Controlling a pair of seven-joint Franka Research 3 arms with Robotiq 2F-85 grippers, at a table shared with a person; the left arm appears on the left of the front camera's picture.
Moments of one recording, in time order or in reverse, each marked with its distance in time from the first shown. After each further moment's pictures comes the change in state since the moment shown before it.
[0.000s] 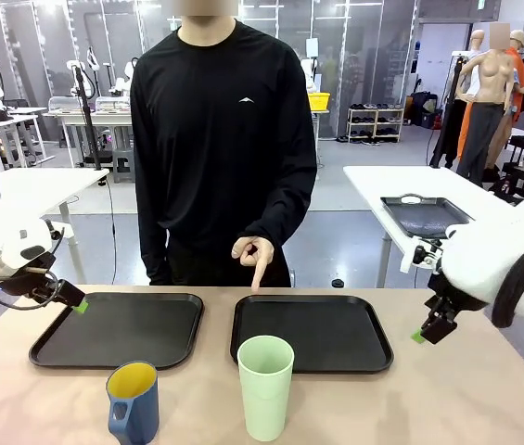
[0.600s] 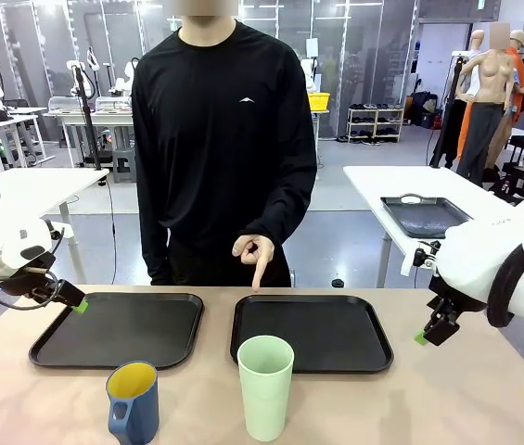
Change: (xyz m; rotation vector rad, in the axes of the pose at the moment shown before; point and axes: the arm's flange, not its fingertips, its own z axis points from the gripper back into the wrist) left arm 0.000 0.000 0.000 0.000 0.000 0.000; right arm 0.002 0.000 -0.004 -0.041 0.045 0.009
